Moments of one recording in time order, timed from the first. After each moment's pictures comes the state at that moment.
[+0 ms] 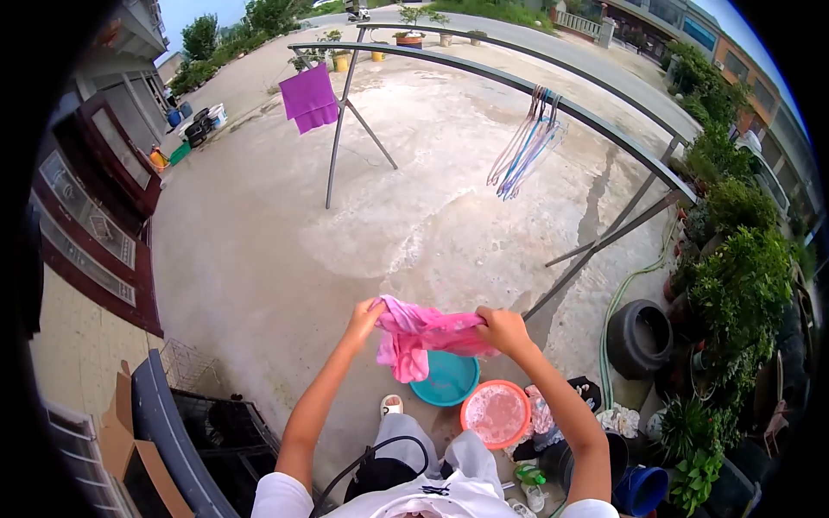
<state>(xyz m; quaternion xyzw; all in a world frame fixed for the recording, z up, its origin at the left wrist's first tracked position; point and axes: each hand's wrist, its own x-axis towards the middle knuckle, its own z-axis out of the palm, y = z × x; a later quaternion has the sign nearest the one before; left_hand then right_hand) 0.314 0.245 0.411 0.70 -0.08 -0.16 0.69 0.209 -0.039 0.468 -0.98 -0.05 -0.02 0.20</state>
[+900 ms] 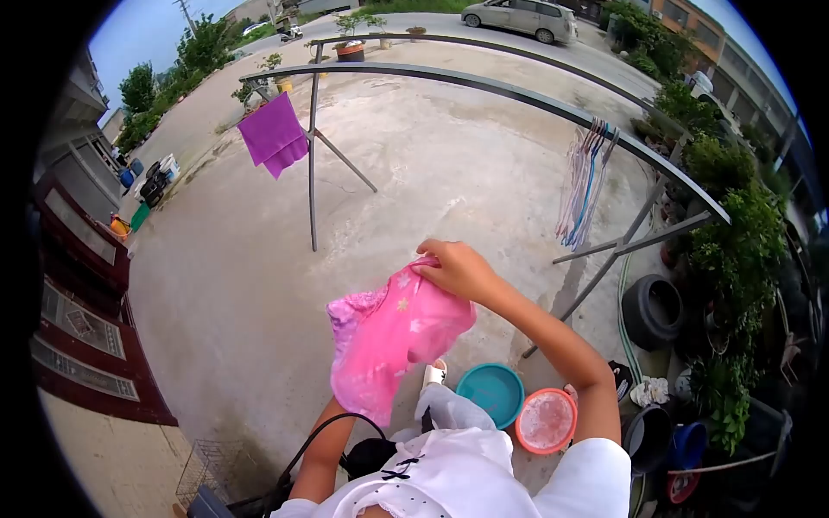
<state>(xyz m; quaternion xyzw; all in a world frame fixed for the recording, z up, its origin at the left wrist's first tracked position) 0.519 0.432 0.400 0.26 0.00 -0.41 0.87 0.521 0.126 0.606 -0.94 -0.06 -0.05 0.32</state>
